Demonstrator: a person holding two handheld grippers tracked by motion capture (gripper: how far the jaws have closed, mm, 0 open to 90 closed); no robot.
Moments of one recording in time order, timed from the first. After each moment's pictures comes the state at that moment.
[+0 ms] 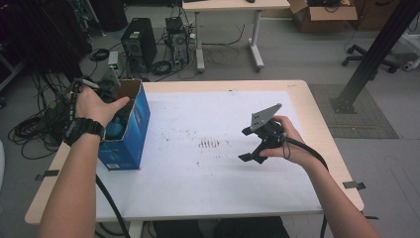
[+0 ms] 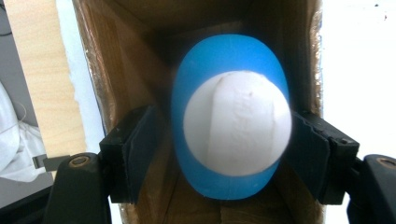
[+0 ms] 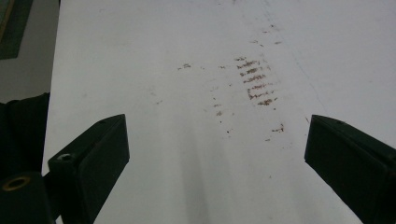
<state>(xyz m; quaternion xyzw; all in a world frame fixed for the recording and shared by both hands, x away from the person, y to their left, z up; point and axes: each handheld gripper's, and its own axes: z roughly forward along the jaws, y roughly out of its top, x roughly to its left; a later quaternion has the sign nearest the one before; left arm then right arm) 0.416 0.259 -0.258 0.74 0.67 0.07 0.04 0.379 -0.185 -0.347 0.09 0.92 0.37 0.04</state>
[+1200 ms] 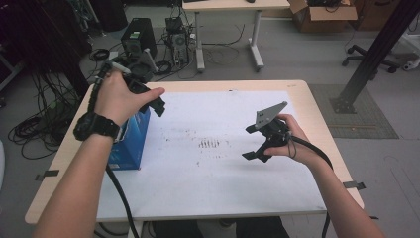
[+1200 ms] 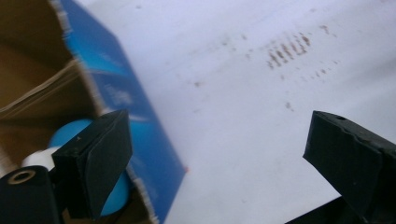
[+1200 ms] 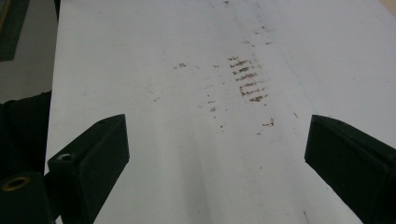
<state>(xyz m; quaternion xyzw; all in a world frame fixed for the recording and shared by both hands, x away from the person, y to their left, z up) 0.391 0.152 -0.202 0.84 0.52 0.09 0.12 0.378 -0.196 -0.338 0.09 0.92 0.38 0.04</state>
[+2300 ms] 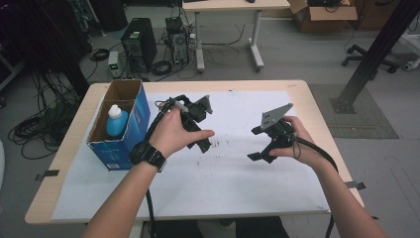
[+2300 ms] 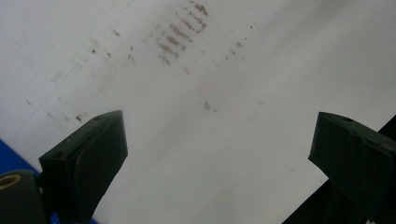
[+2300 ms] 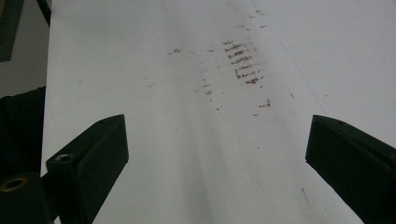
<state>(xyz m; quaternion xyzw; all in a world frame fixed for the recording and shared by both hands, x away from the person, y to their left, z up) 0.374 0.059 -0.288 0.91 0.39 0.03 0.10 0.378 -0.210 -0.345 0.11 0.92 0.37 0.04</state>
